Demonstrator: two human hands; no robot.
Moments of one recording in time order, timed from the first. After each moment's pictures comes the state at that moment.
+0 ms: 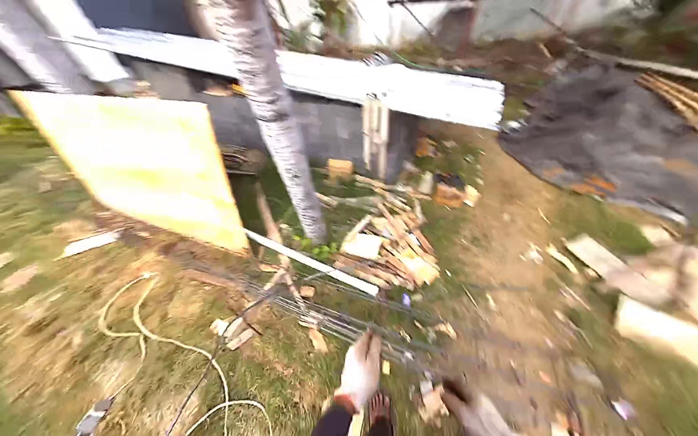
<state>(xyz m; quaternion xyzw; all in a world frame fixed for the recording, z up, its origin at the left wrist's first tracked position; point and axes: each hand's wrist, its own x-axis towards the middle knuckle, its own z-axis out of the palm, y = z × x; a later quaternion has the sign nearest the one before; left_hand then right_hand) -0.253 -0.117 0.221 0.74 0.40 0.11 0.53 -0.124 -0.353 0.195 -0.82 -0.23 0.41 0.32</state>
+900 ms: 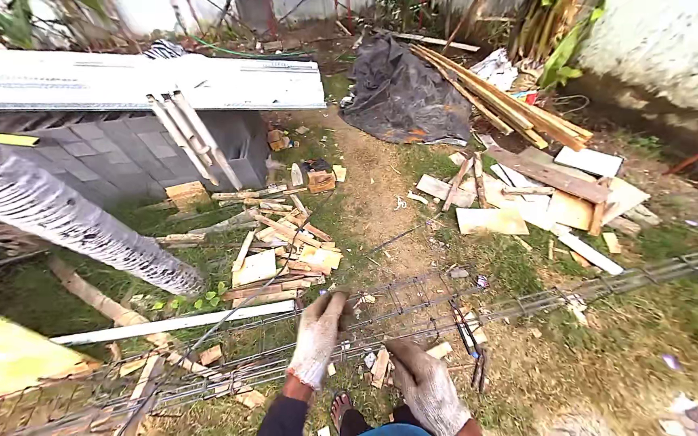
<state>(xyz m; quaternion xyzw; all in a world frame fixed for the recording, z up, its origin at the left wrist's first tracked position) -0.112 -0.197 0.315 0.69 0.23 0.02 0.68 -0.147 -0.420 0.252 -0.88 -0.20 0.01 0.42</state>
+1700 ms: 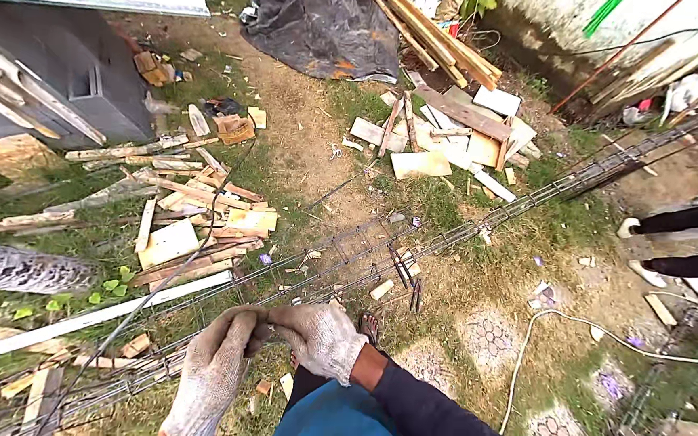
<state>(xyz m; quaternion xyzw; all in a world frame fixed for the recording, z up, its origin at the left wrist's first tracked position) -0.169 -0.187 0.312 0.78 0.12 0.01 0.62 -0.117 -0.369 0.304 -0.85 -0.28 0.20 0.40</state>
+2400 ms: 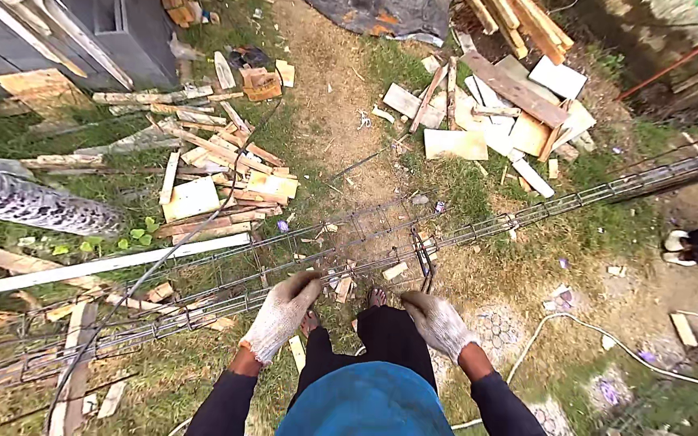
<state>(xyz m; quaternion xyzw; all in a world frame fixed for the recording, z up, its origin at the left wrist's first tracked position) -0.130 -0.185 0.225 0.78 0.15 -0.21 0.57 -0.114 -0.514 0.222 -0.92 -0.05 0.33 0.23</state>
